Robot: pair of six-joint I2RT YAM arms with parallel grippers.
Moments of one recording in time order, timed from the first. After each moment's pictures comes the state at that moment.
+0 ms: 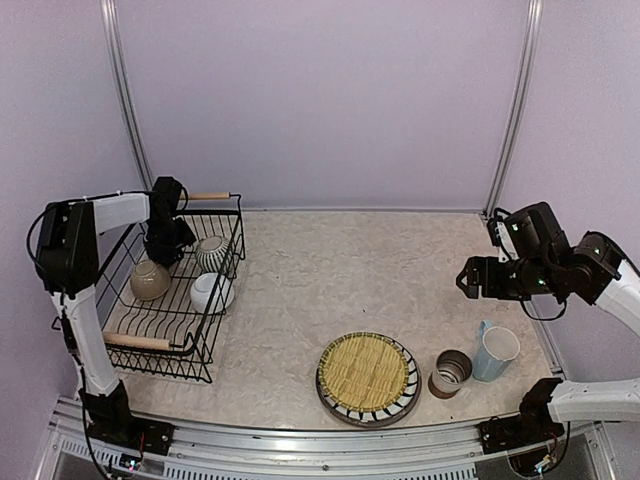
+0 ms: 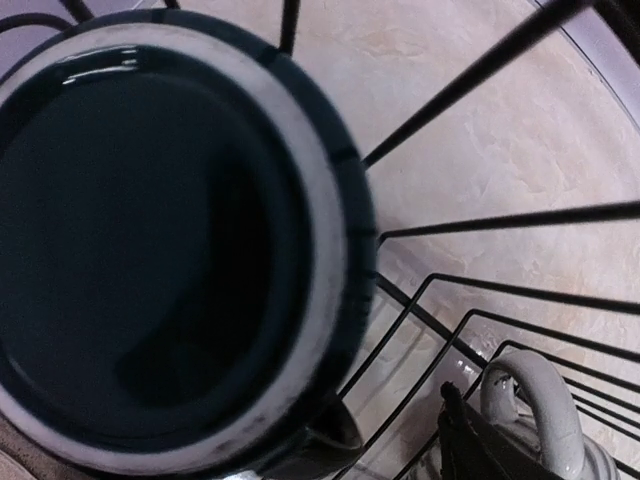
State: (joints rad) left arm -0.07 1.96 1.49 -0.62 -0.18 -0.70; right arm 0.62 0.91 0.98 -0.90 0.22 0.55
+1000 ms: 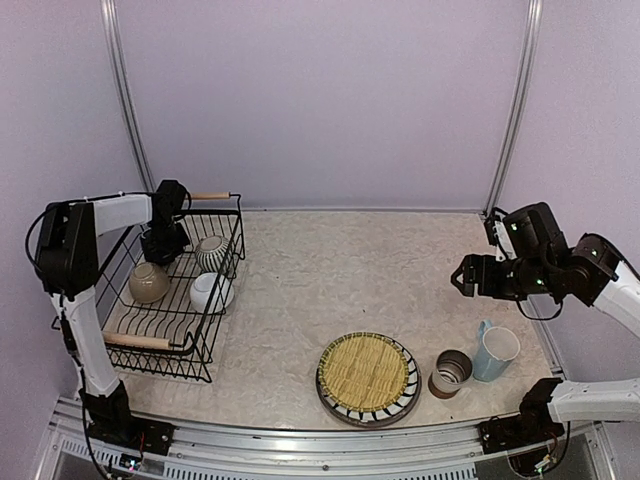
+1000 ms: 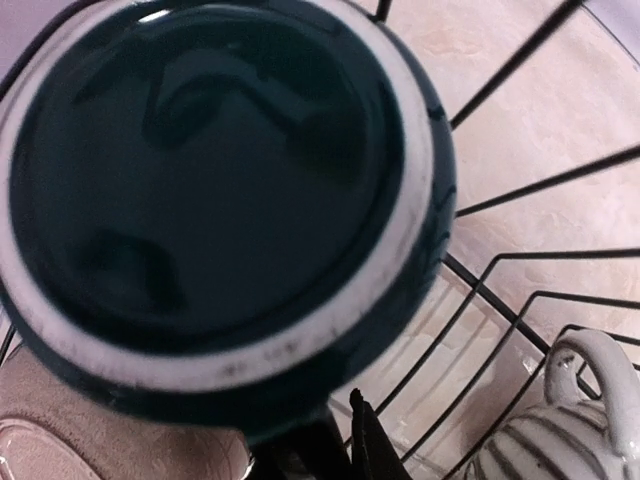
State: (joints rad) left arm -0.10 1.97 1.49 -0.68 -0.33 -0.70; right arm 0.62 0.91 0.96 -0.85 0.19 0.58
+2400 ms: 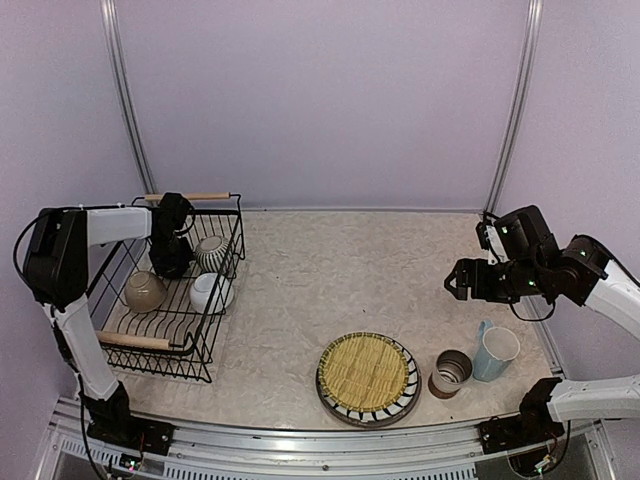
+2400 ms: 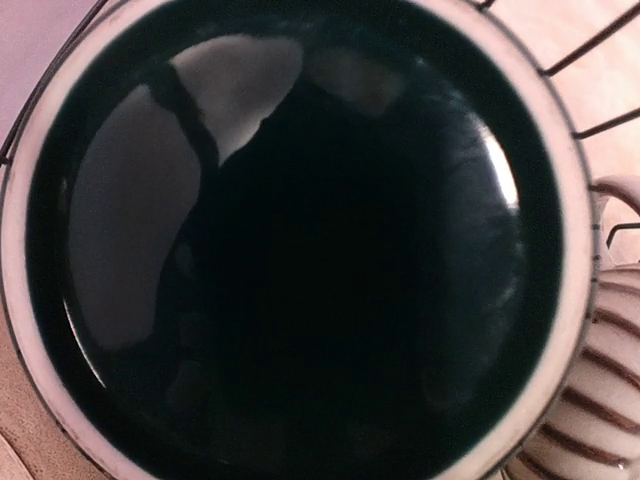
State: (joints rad) left arm -0.16 1.85 1.28 -0.62 -0.28 -0.68; right arm 0.62 0.94 0.93 -0.81 0.15 0.57
